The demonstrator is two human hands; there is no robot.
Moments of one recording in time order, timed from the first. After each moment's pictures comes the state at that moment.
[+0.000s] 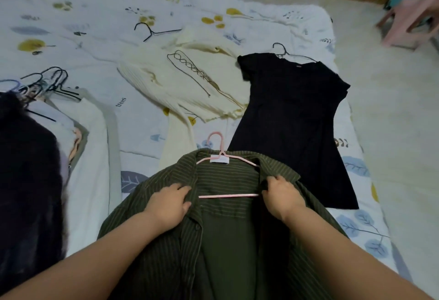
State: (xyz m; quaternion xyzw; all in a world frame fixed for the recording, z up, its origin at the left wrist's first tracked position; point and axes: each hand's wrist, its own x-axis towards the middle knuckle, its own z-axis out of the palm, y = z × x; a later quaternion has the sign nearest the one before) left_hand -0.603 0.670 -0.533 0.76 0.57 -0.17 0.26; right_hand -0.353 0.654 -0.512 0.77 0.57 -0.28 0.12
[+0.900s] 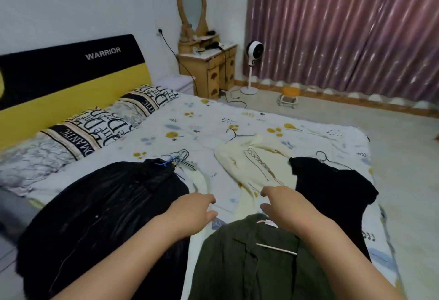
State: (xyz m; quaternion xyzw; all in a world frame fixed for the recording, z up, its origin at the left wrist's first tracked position) left_hand -0.700 0.524 -0.162 0.74 0.66 -0.02 0.17; right_hand -0.491 0.550 -0.135 0.58 0.80 -0.15 0.04
